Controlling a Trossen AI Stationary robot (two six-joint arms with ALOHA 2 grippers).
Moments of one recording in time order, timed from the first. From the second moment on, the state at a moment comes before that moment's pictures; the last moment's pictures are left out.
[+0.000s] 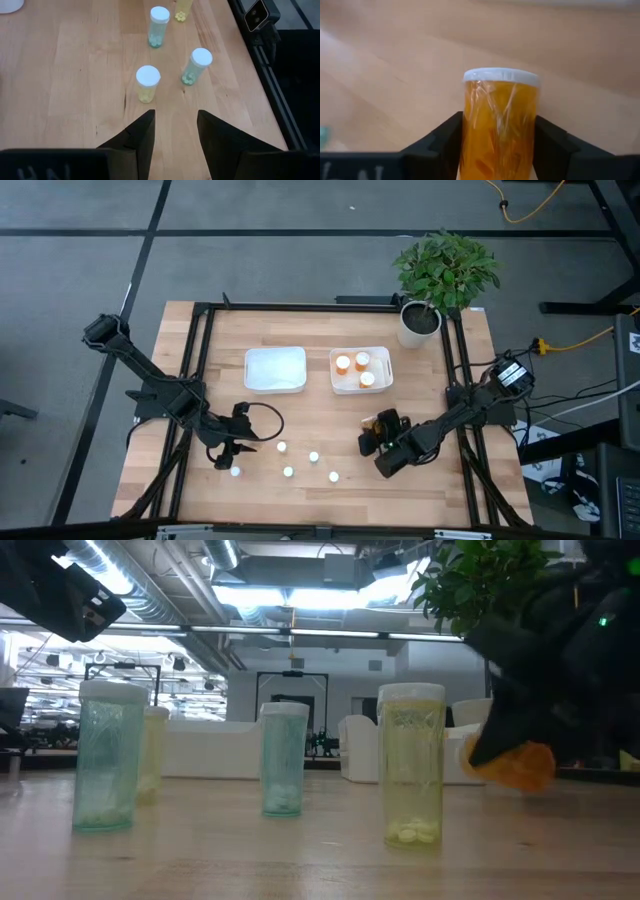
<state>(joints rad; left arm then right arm) -0.66 1.04 0.57 -0.30 -0.28 -0.51 0.62 1.76 0.84 -0.40 0.74 1.72</state>
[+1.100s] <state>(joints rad) -0.66 1.04 0.57 -0.30 -0.28 -0.51 0.70 2.15 0.90 -0.01 1.57 1.46</state>
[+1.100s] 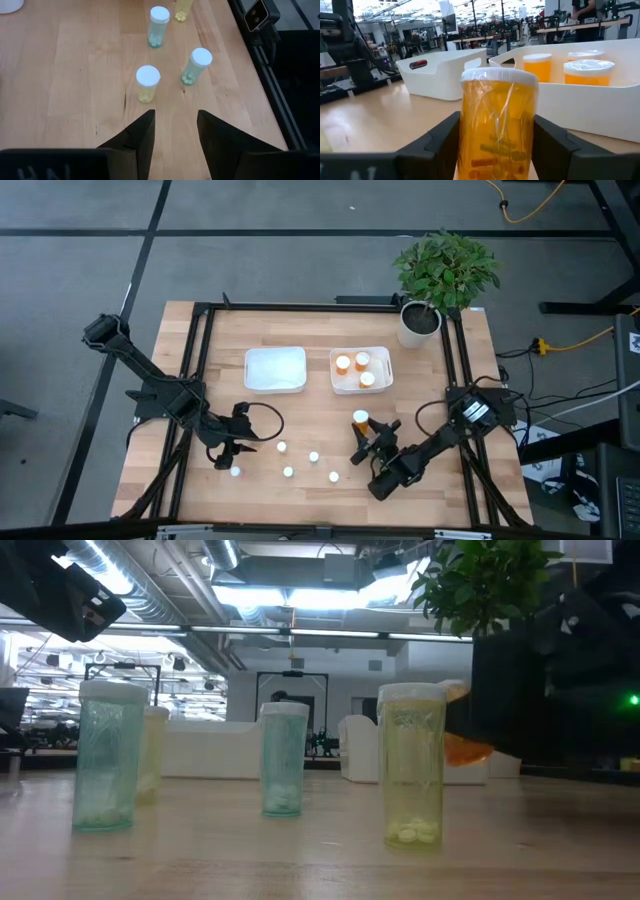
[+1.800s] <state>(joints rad) -0.66 1.04 0.57 -0.30 -0.28 -0.51 0.70 2.17 0.90 -0.02 1.44 1.46</state>
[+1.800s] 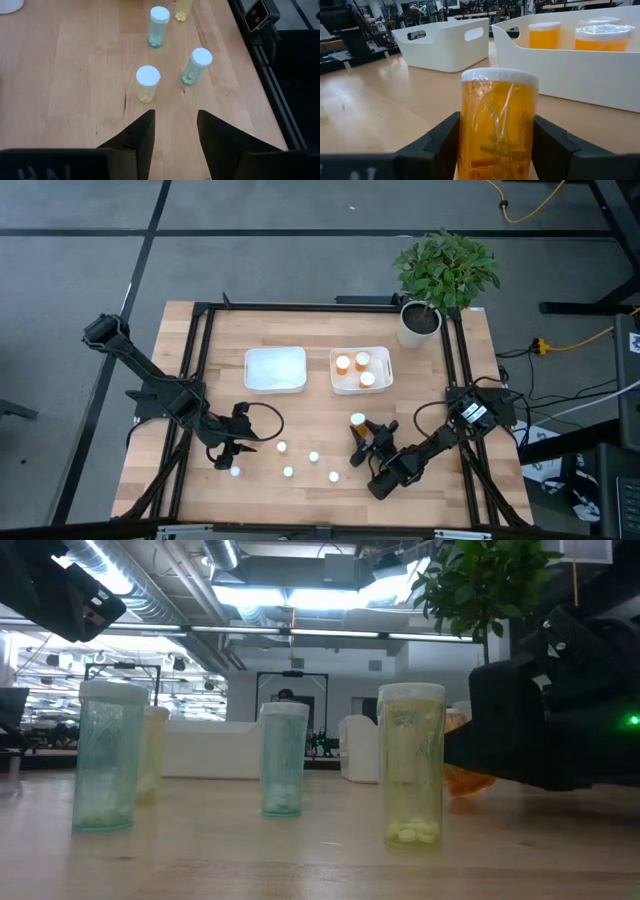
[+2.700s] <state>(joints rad) -0.66 1.04 0.57 -0.30 -0.28 -0.51 0.63 2.15 0.90 -0.02 1.44 1.46</state>
